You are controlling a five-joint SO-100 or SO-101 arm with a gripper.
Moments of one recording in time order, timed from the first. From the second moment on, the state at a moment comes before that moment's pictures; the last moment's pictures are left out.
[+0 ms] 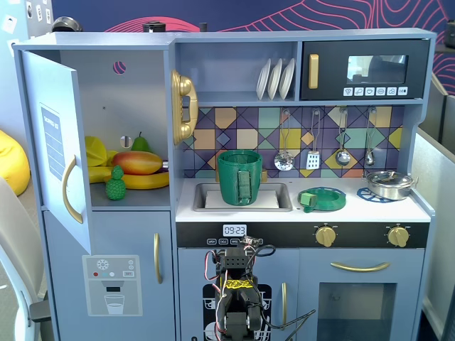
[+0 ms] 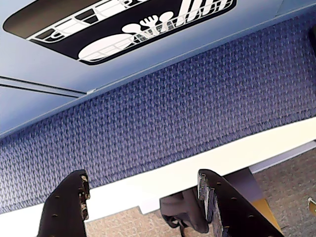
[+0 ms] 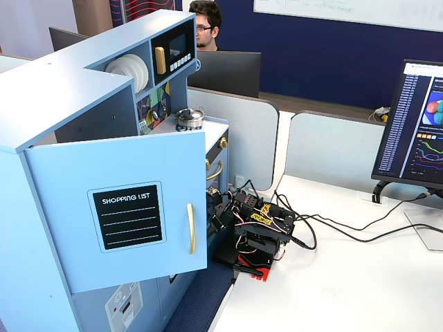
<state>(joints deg) -1.7 182.5 171.5 75.8 -72.2</state>
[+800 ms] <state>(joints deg) -15.0 181.1 168.1 66.5 -79.0</state>
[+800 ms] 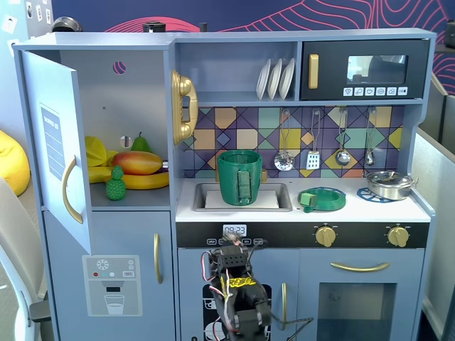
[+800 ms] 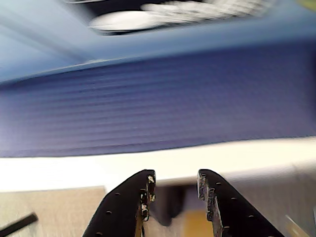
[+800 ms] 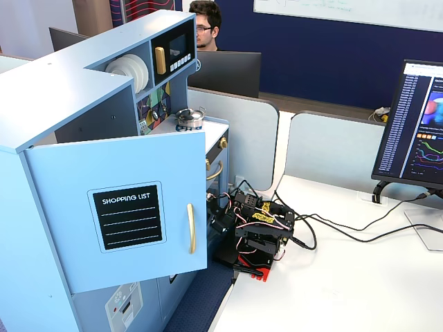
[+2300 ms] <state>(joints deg) -40.7 109.7 116.0 -14.4 -93.6</state>
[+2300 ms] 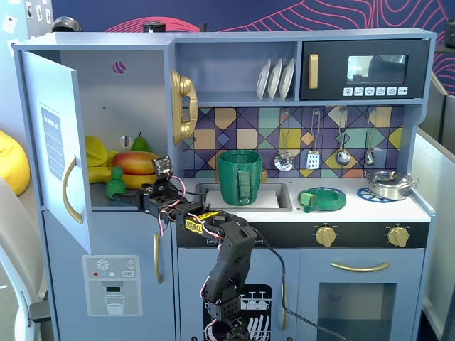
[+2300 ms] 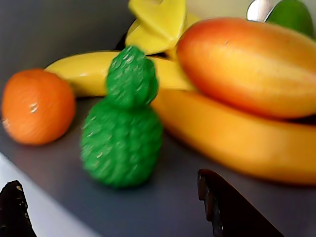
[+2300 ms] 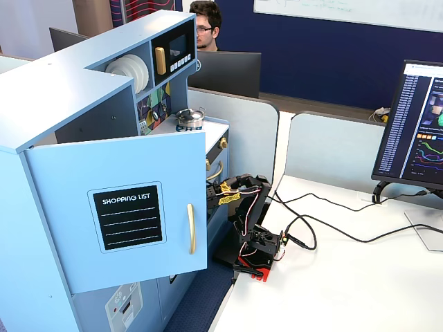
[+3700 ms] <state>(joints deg) -42.5 80.1 85.0 -12.0 -94.9</state>
